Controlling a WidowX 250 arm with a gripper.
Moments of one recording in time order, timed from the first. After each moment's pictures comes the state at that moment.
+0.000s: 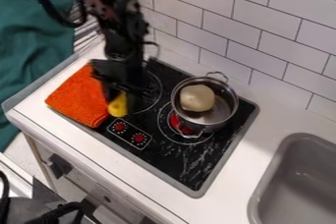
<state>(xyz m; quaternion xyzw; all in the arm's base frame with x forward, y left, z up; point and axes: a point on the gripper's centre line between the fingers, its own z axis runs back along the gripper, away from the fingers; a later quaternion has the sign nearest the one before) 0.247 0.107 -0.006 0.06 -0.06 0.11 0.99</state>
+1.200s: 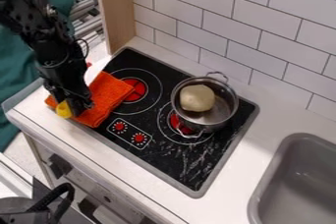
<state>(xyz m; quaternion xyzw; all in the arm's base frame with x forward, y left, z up) 0.210 0.173 -0.021 0.05 -0.09 0.00 0.99</state>
